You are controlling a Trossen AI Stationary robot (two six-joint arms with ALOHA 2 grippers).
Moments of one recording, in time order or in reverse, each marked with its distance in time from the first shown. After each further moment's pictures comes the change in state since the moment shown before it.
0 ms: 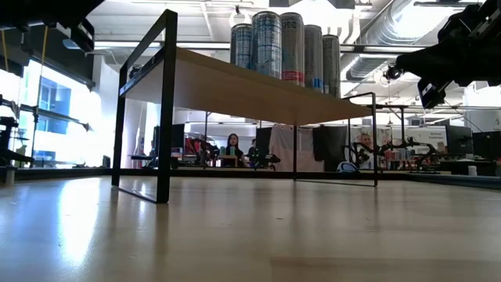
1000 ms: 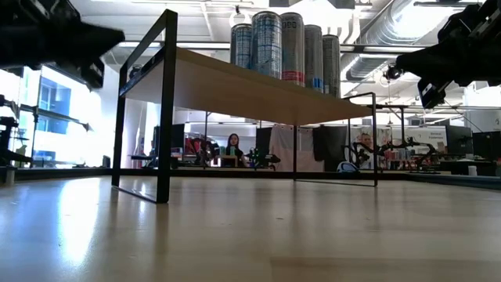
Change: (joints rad) left arm 0.089 0.002 -0.227 0.198 0.055 -0.071; right arm 0.000 0.000 0.000 0.000 0.000 0.000
